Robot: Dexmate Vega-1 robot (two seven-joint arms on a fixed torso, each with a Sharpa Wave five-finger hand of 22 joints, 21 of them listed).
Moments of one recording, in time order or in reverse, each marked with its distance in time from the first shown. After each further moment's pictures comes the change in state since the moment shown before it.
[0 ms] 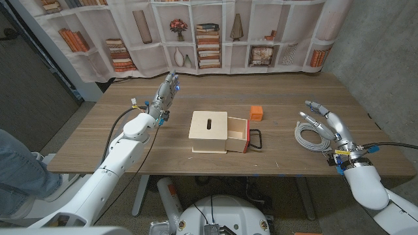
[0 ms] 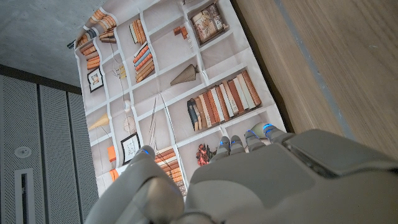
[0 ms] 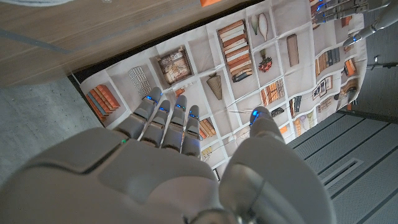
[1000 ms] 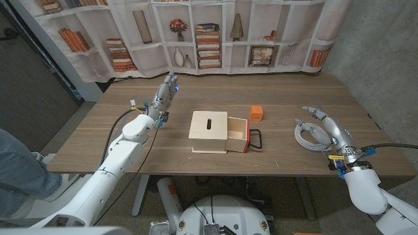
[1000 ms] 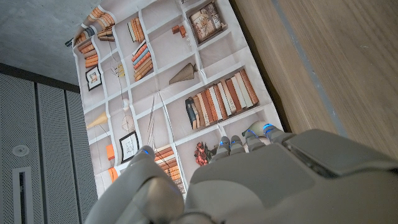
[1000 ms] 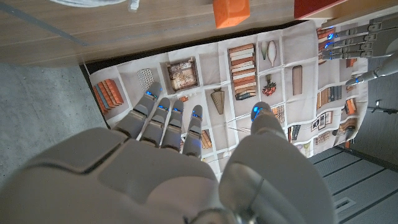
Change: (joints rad) left arm 0.010 0.001 -0.006 0.001 -0.003 -0.003 0.002; left_hand 0.000 0.000 -0.005 0.000 0.000 0.000 0.000 0.000 0.000 0.000 0.000 0.000 0.000 0.000 0.000 0.000 0.000 0.000 0.000 0.000 0.000; right arm -0.058 -0.025 -0.003 -0.078 -0.145 -0.170 -0.041; right_hand 0.047 -0.016 0.003 -0.011 0.015 0.014 -0.050 0.000 0.005 -0.058 0.068 -0.031 0.005 0.027 0.081 -0.006 0.000 0.051 0.052 -0.026 0.000
